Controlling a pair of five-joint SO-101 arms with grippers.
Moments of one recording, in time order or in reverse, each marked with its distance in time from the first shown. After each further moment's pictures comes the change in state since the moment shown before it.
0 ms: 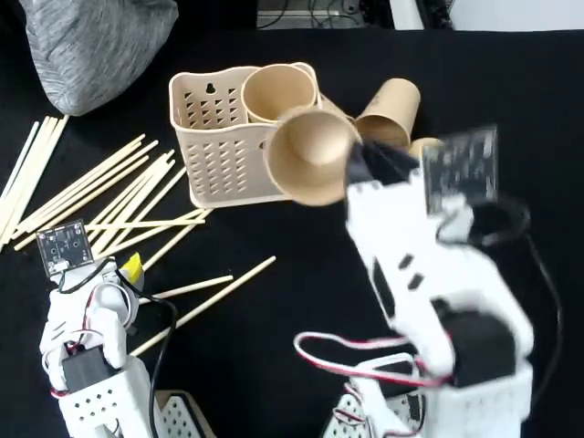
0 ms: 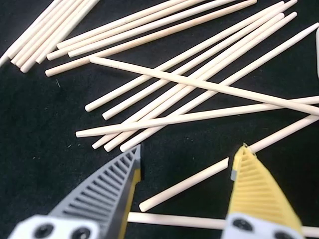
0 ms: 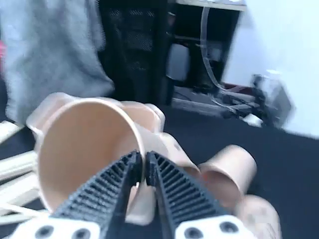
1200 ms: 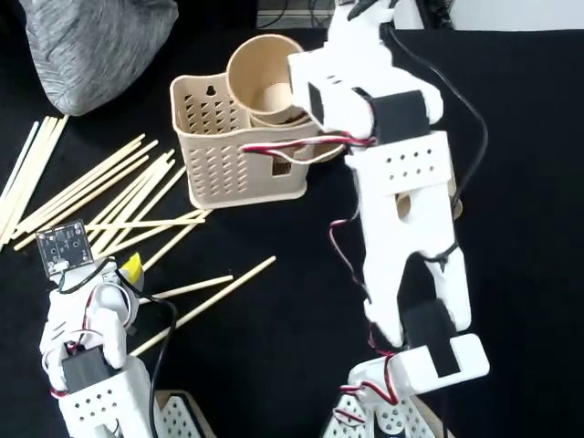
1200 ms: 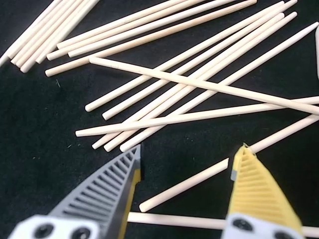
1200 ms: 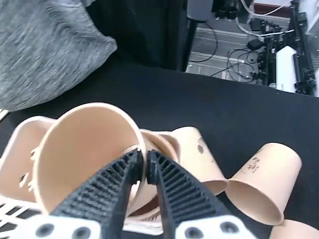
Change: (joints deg) left arm 0.0 0.0 0.0 0.0 0.0; right arm -2.0 59.3 -50.9 11.0 -3.9
